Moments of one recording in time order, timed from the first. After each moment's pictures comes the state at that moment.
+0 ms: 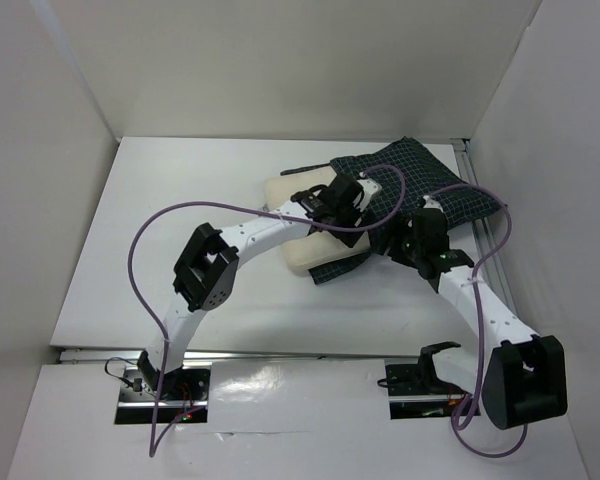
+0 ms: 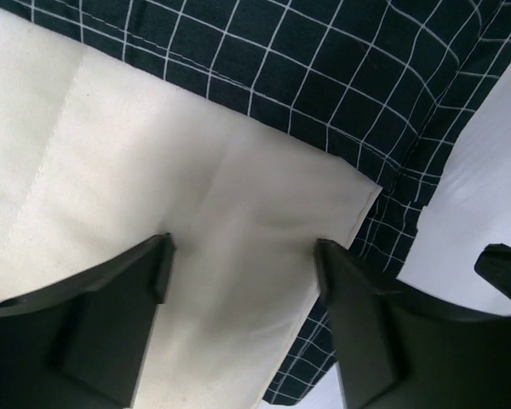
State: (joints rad) left arm -0.83 2.21 1.92 -0.53 -0.04 -0.06; right arm 0.17 1.09 0.65 -0.28 -0.02 0.54
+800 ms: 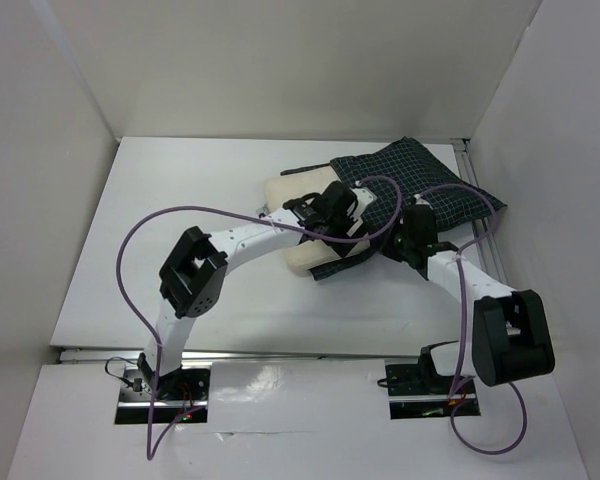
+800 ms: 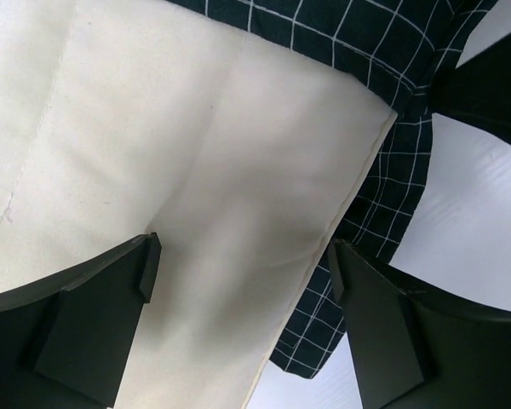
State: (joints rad) left arm -0.84 2.09 1.74 -0.49 -0.08 0.00; right arm 0.16 1.31 0.65 -0.11 -0.04 0.56
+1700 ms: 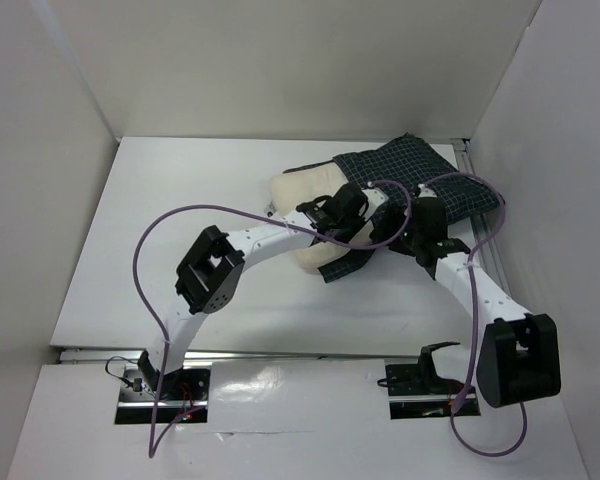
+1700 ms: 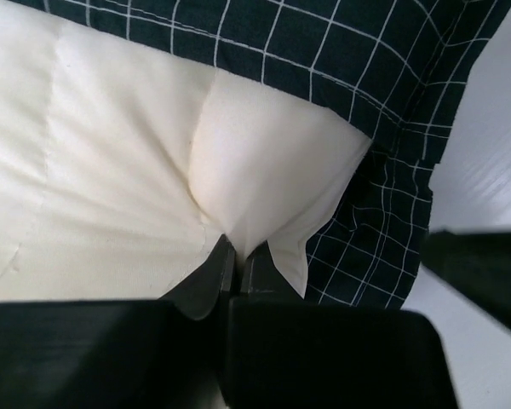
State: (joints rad) left arm -0.87 2.23 1.86 -0.41 -0.11 0.04; right arm 0.15 1.19 0.73 -0.20 -0.11 0.48
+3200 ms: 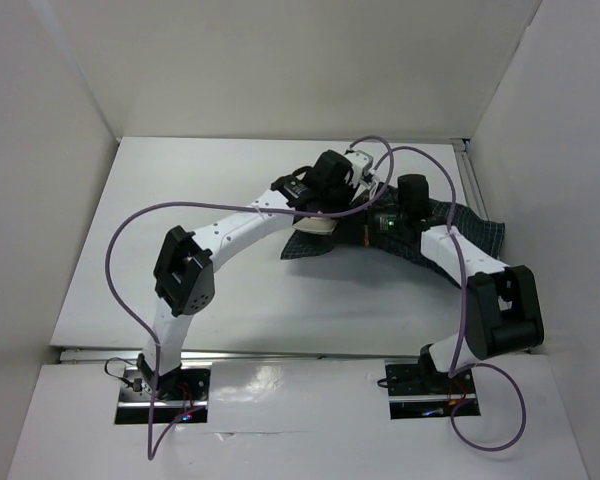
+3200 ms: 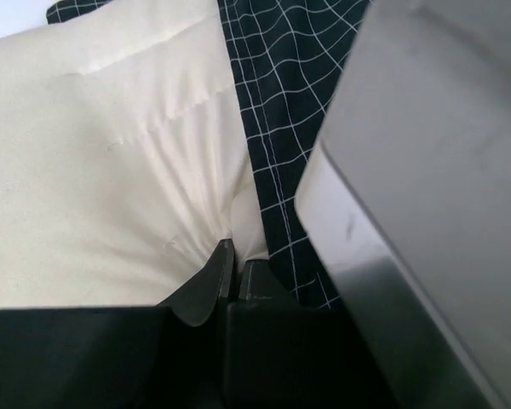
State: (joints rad) left arm -0.80 2.09 1.96 -0.54 -0.05 -0.12; right arm 0.19 1.46 0.88 0.01 -1.15 0.13
